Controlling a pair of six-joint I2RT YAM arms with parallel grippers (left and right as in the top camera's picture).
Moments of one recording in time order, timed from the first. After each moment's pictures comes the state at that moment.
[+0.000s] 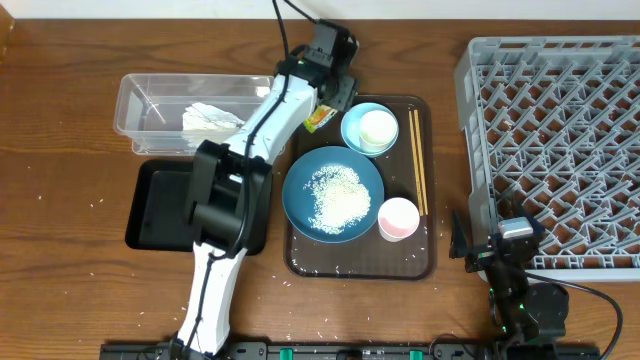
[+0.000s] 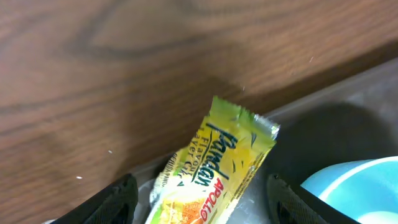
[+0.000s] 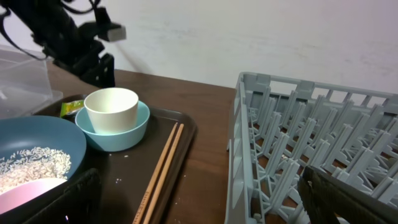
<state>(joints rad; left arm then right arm) -0.41 2.33 1.94 -0.63 0.00 0.02 0.07 0.02 0.01 -0.06 -0.12 -0.08</state>
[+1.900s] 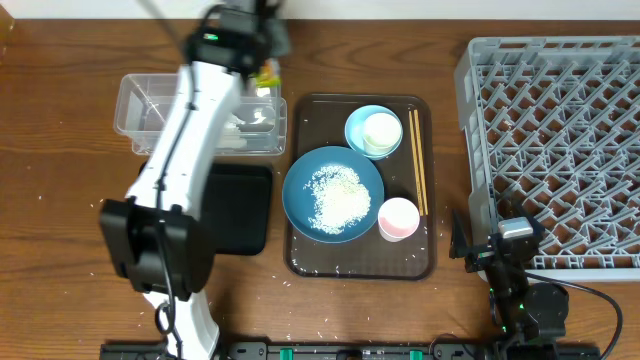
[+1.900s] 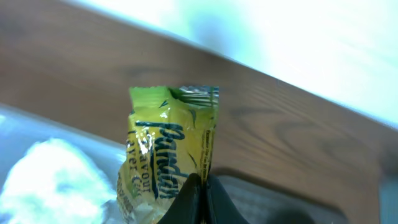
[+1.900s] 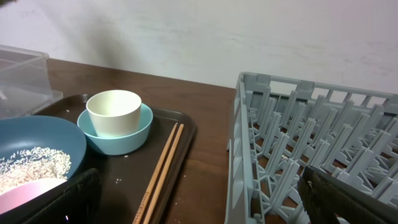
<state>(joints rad) -0.20 1.97 1.94 -0.81 -0.14 -0.58 0.07 0.02 0.01 -0.06 -0.12 -0.08</state>
